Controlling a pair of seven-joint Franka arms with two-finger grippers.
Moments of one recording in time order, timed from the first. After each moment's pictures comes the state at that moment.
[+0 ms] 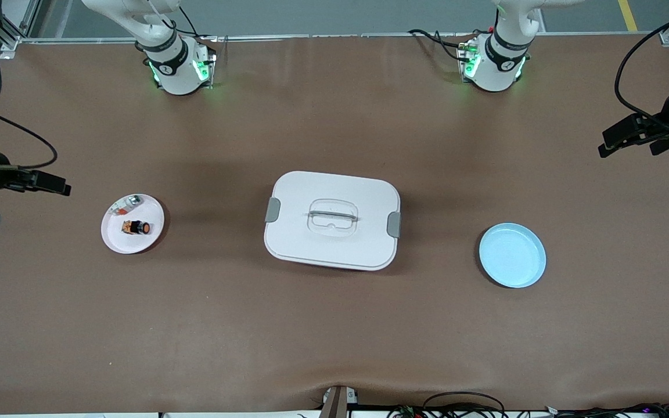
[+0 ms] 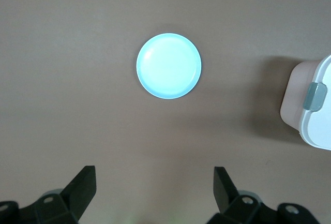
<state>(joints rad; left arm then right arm) 0.01 0.01 -0.03 -1.54 -0.04 1.52 -0.08 -0.02 0.21 -0.06 -1.51 0.03 1.54 0.02</state>
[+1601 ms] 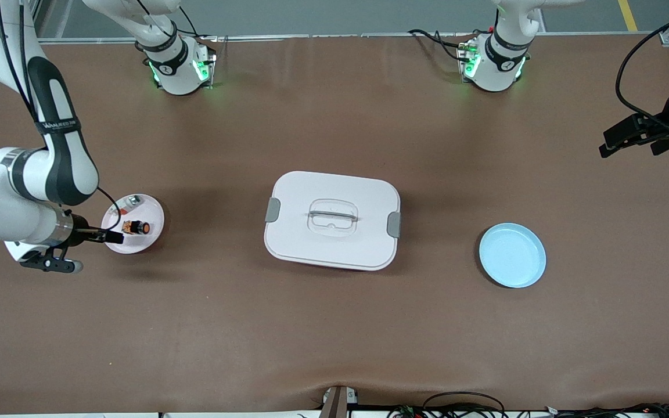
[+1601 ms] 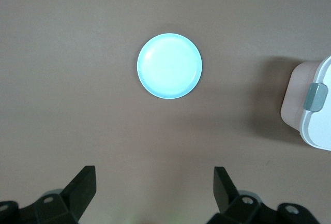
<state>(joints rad) 0.01 0.01 -0.02 -1.54 -0.04 1.52 -0.08 -0.07 0.45 -0.06 -1.84 0.02 2.15 0.01</state>
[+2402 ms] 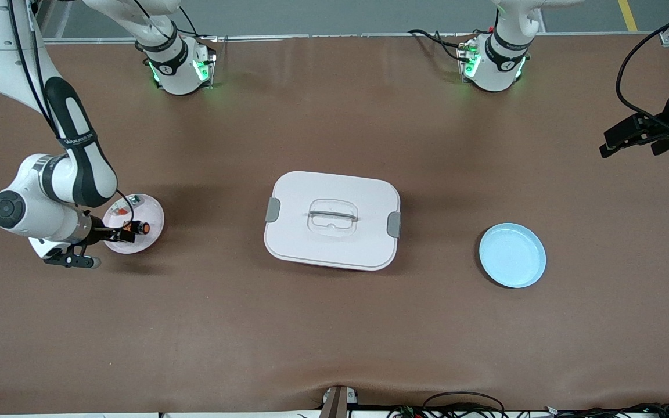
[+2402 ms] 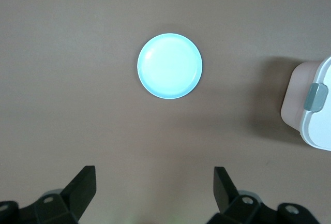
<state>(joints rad) 0.01 0.01 -0.02 -1.54 -0.04 1.52 -0.08 -0.09 0.49 -0.06 -1.96 0.02 2.34 -0.05</state>
